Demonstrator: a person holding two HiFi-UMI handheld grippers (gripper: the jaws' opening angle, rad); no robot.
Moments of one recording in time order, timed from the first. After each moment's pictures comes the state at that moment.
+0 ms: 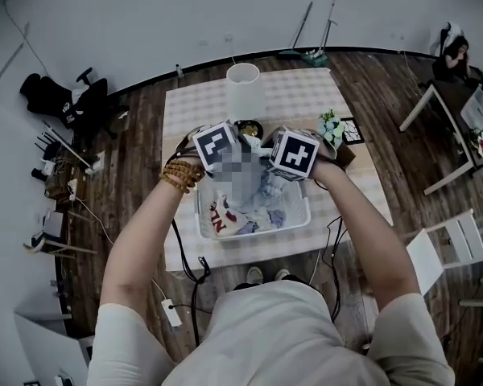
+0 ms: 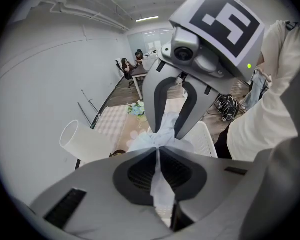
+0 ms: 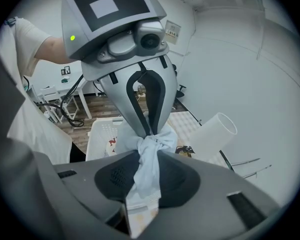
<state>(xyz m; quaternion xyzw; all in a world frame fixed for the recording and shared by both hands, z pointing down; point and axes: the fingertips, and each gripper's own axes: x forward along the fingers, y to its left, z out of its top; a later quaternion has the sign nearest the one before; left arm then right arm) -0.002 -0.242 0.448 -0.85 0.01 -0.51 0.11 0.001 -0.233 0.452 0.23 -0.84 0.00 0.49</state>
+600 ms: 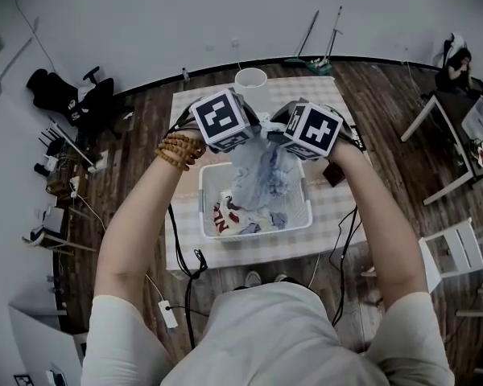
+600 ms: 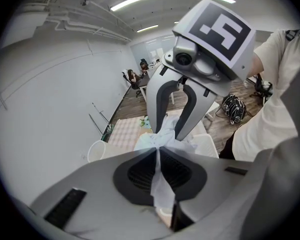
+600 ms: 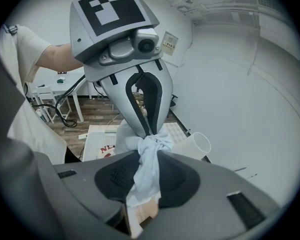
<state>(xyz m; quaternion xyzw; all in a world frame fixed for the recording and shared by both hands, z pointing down) 0.011 -0.256 0.356 -0.87 0.05 -0.47 0.15 0.014 -0.248 0.364 0.27 -0.84 -0.05 0.46</state>
